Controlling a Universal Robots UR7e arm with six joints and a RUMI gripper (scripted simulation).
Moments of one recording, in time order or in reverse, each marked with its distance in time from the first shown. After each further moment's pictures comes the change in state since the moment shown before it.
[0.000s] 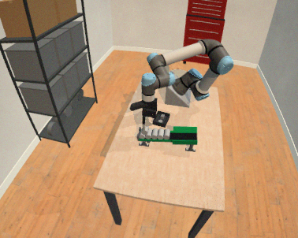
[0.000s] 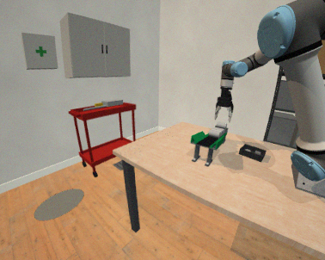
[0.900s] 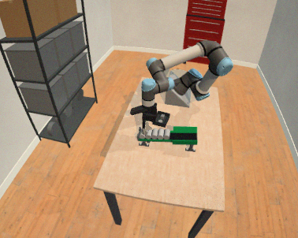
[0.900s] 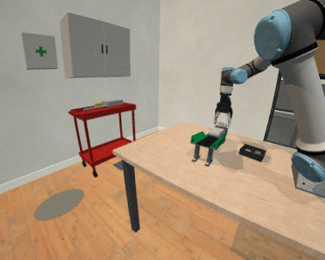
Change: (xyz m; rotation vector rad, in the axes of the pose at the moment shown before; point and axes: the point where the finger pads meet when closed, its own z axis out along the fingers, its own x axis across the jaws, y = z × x) arm 0.000 0.000 0.035 0.000 0.000 0.000
